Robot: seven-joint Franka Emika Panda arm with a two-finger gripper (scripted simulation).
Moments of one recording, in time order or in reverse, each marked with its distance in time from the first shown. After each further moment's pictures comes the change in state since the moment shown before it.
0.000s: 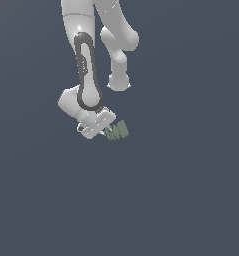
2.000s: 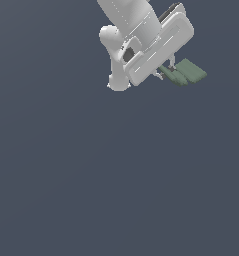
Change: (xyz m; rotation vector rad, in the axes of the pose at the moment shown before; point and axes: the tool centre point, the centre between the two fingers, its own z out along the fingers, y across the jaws) arm 0.130 -0.373 -0.119 0.009 -0.010 -0.007
